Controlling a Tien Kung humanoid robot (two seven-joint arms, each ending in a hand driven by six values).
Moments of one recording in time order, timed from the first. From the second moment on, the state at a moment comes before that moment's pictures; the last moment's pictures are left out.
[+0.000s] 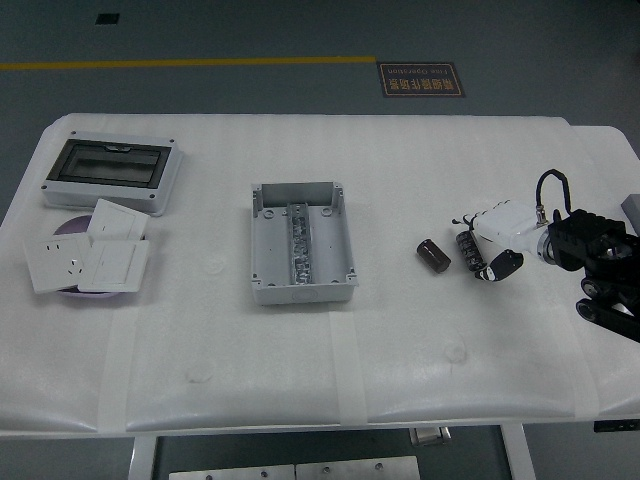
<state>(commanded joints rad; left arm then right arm) -0.01 0.15 -0.58 -0.18 0.89 -0.15 0.42 0.91 -0.69 0.02 1.13 -1.79 -0.06 -0.10</state>
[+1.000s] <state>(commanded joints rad) -0.01 0.15 -0.56 -0.18 0.86 -0.12 0.36 0.91 -0.73 0.11 1.22 -1.81 -0.06 -0.11</state>
